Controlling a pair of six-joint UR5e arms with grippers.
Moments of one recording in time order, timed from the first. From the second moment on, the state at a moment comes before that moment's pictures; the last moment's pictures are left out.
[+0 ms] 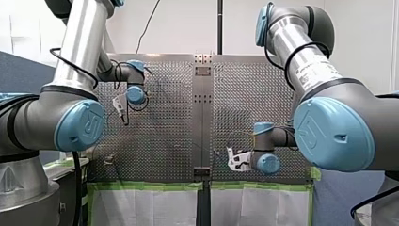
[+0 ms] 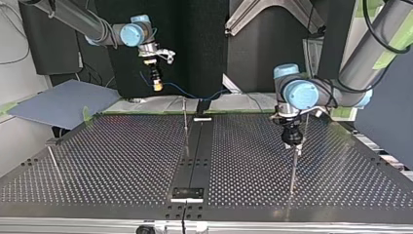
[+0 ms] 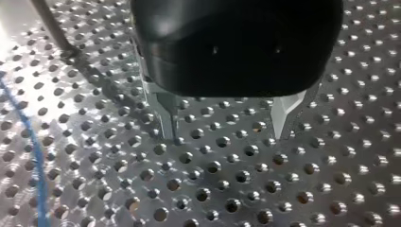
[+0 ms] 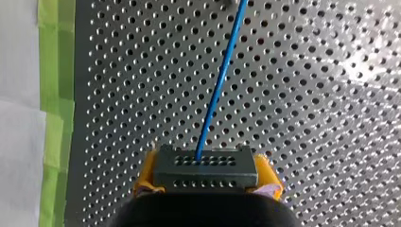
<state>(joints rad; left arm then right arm) -0.06 -1.88 -1.79 -2.61 -1.83 -1.92 1.98 -0.78 1.96 -1.05 1.45 1.42</state>
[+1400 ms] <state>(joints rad) -0.08 -1.59 -1.83 -2.97 -1.95 -1.85 1.95 -0.77 1.96 -1.03 1.46 1.42</state>
